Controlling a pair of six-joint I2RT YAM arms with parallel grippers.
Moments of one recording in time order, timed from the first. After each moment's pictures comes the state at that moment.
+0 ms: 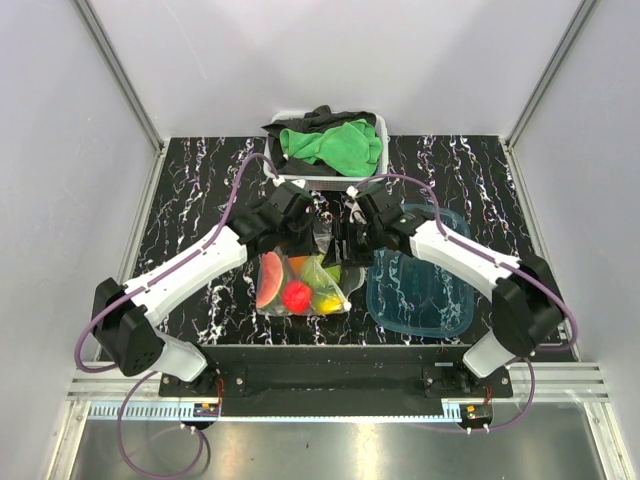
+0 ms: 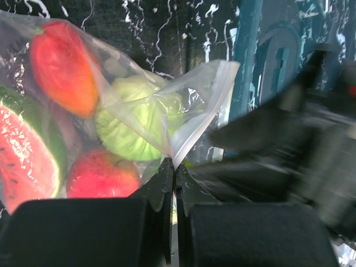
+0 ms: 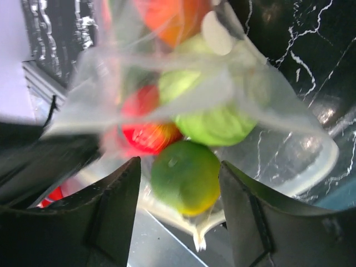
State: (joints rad) left arm -0.75 1.43 1.27 -0.74 -0.02 -0.76; right arm 0.67 1.56 1.16 -0.50 -0.41 0.64
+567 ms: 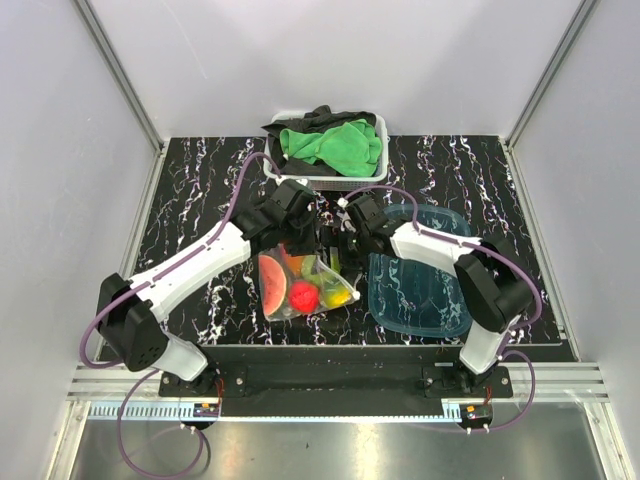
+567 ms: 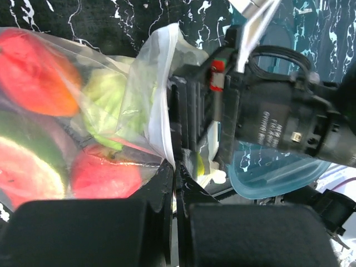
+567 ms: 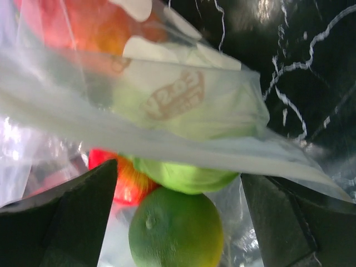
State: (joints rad) left arm -0.75 1.46 1.30 -0.74 0.02 -0.78; right arm 0.66 1.76 1.12 -0.31 -0.43 0.63
